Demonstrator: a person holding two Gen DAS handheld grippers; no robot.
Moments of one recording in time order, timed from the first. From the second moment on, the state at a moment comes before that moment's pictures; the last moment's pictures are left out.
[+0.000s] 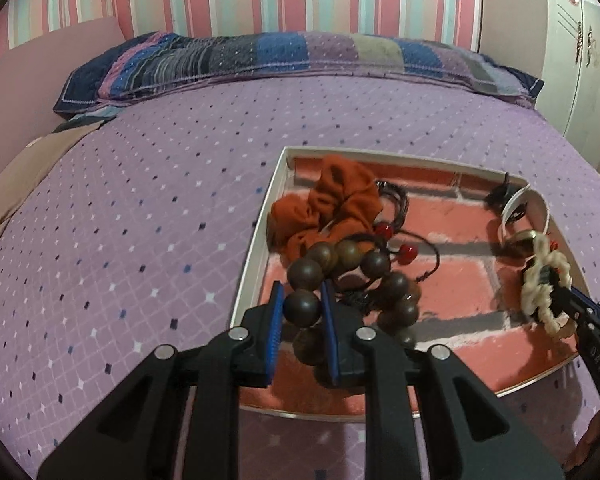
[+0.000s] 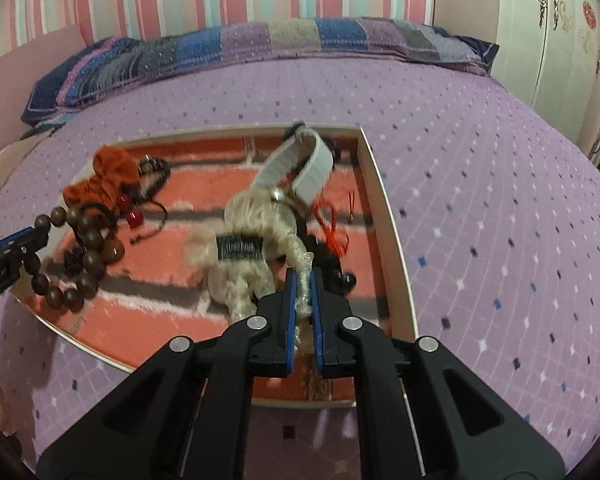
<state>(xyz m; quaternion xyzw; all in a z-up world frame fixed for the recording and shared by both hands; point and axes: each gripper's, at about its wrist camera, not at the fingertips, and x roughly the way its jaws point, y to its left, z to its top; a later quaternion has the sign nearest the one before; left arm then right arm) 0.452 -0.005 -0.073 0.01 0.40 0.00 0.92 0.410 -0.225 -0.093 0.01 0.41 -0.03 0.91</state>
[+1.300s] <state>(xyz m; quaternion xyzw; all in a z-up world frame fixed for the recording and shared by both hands) 0.177 0.015 0.068 -0.03 0.32 0.00 0.95 0.207 -0.252 0.024 0.01 0.36 -0.01 0.93</state>
